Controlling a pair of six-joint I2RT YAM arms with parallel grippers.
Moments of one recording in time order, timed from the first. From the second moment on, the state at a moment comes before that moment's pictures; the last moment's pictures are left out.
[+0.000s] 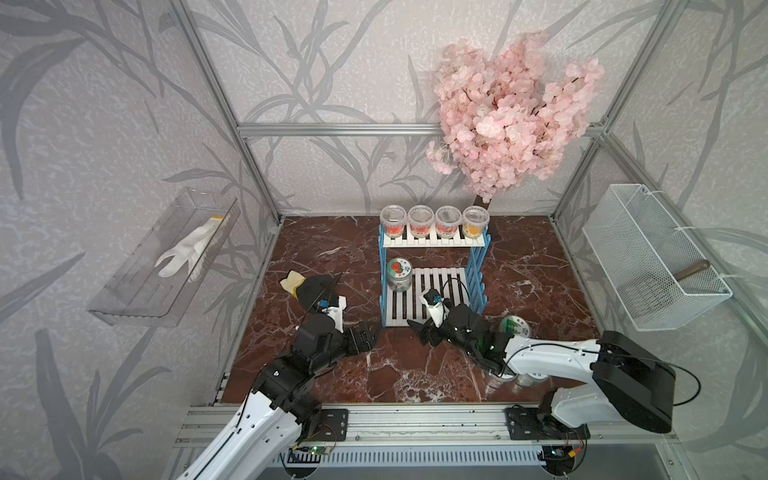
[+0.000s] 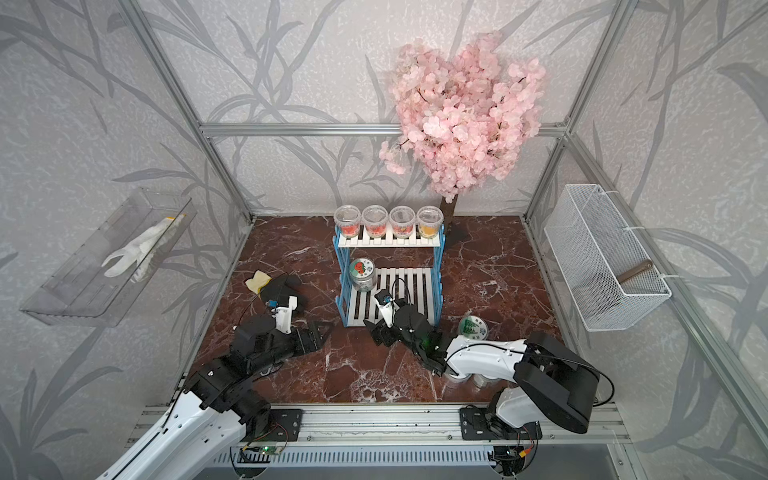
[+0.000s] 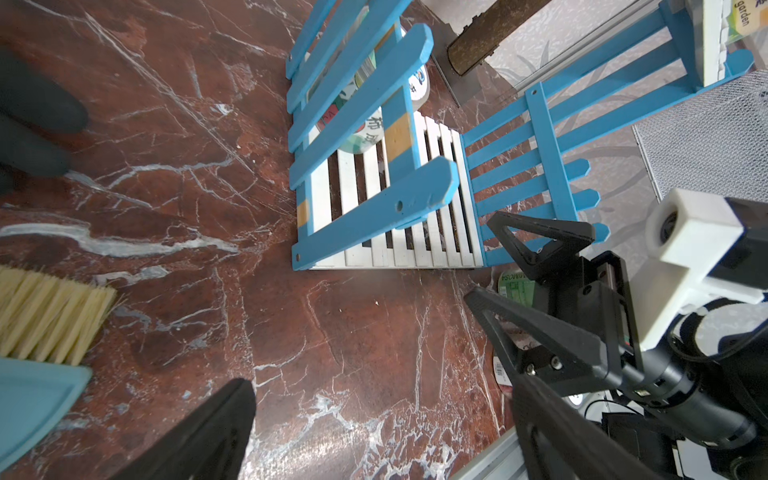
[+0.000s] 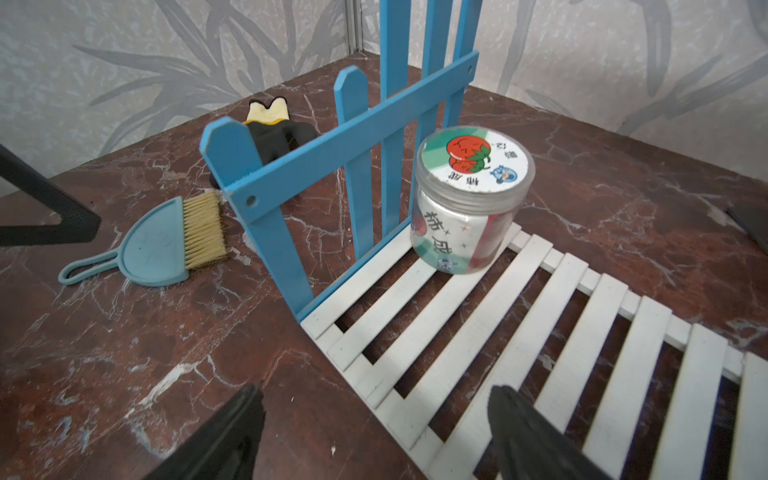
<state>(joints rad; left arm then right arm) -0.53 0.51 0.45 -0.52 0.17 -0.77 0.97 1.37 0.55 0.40 0.14 0.15</state>
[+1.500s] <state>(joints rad) -1.05 1.13 0.68 -0.22 -0.02 -0.71 0.99 0.87 0.75 -1.13 0.33 0.95</state>
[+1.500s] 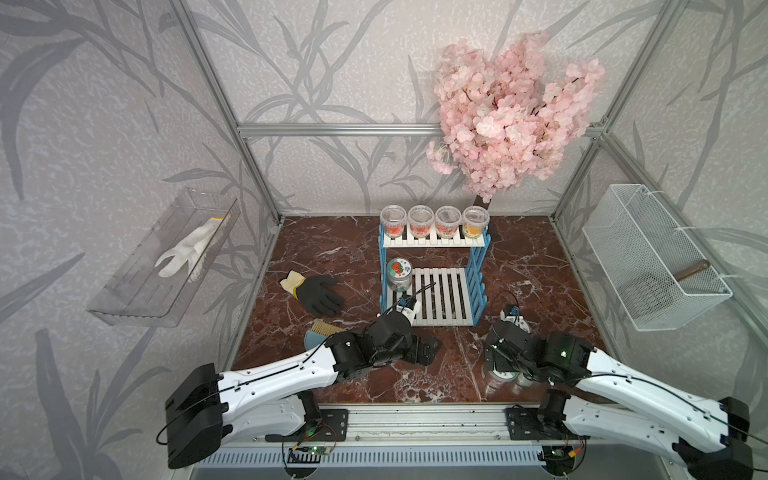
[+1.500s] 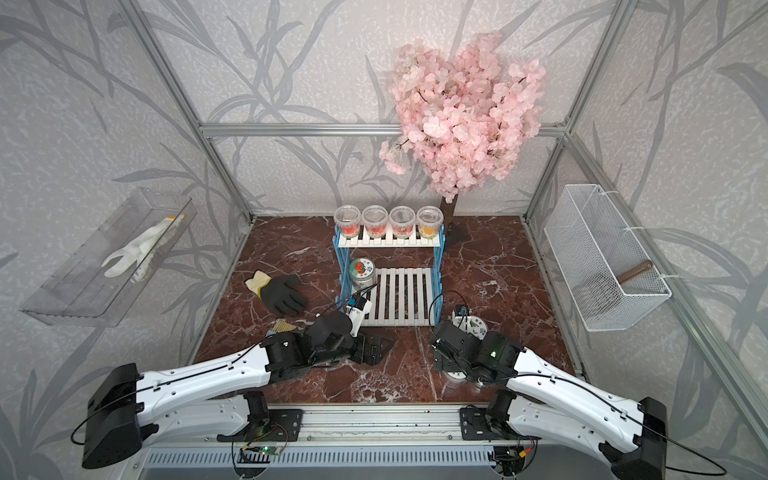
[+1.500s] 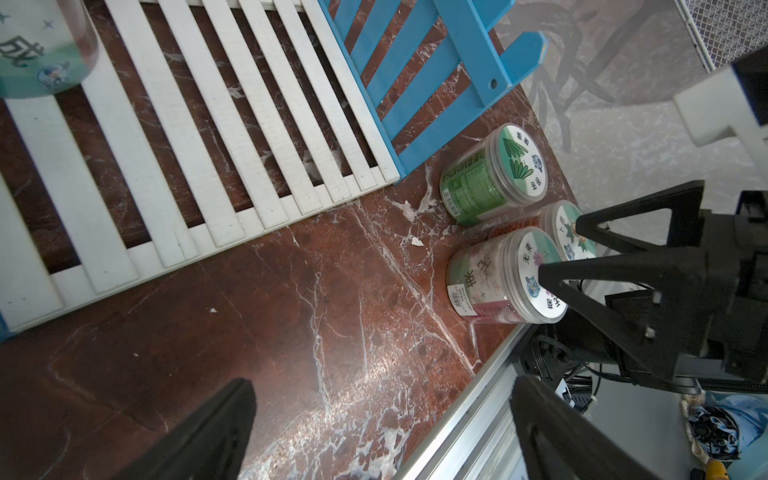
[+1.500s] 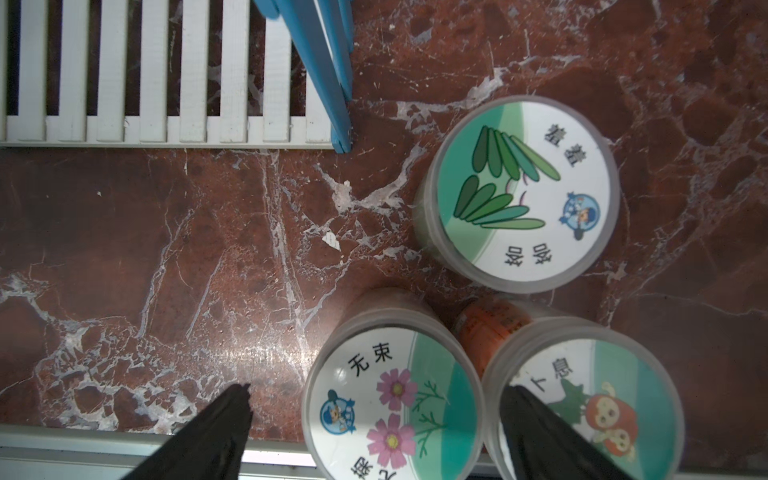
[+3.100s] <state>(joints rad) -1.05 1.17 0.58 0.01 -0.14 -0.51 1.04 0.76 0.51 -0.74 0.23 0.74</state>
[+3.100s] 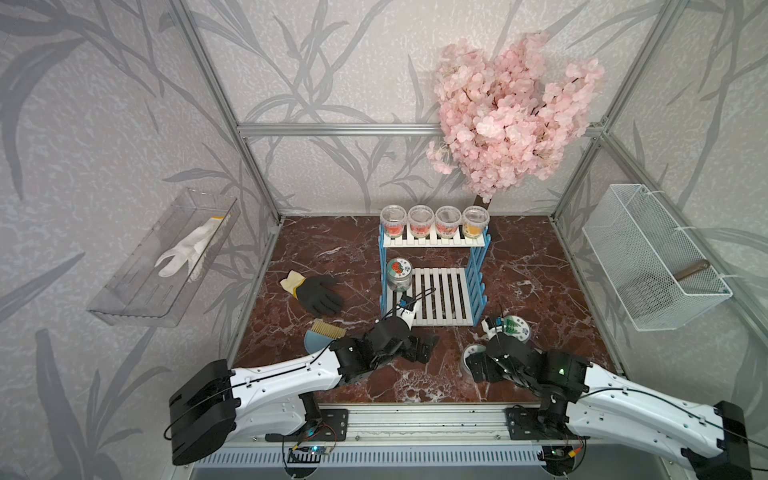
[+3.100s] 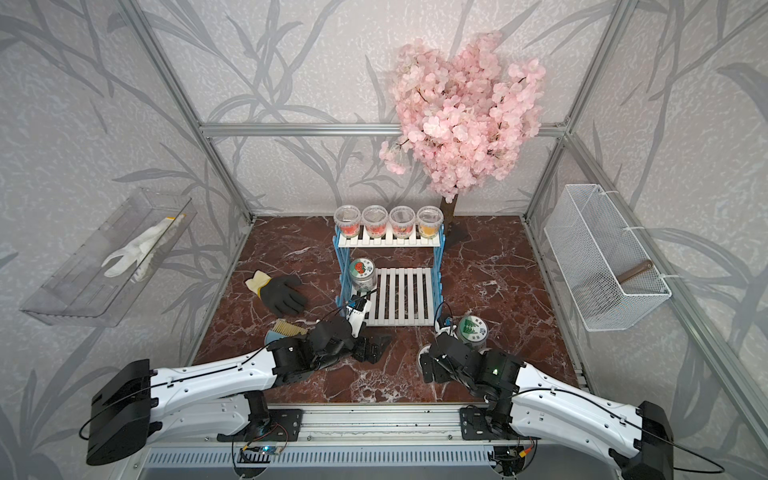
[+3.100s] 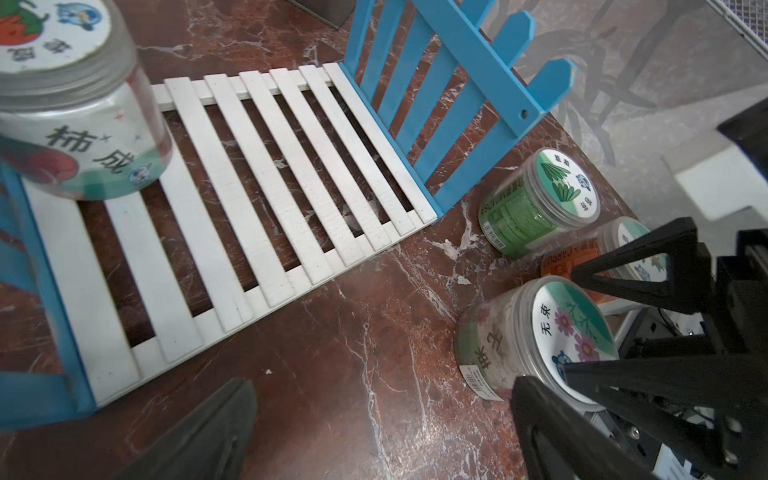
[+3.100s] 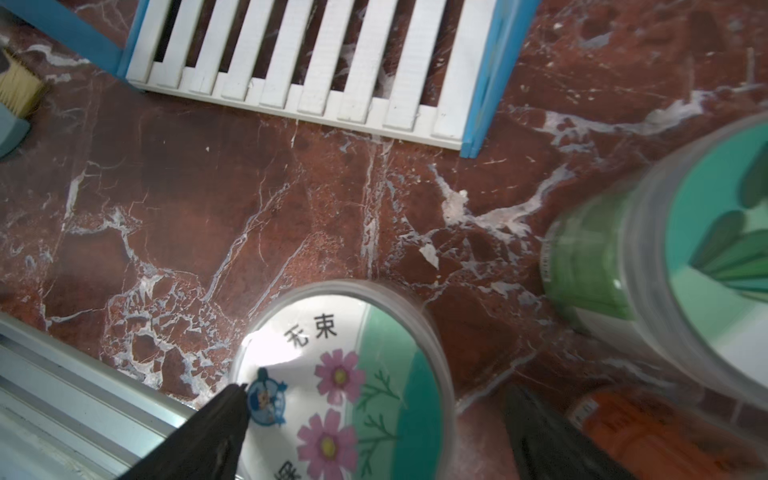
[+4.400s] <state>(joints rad) -1.05 0.71 0.33 -0.02 -0.17 -0.15 1.08 1.15 0.61 -0.27 0.12 0.48</state>
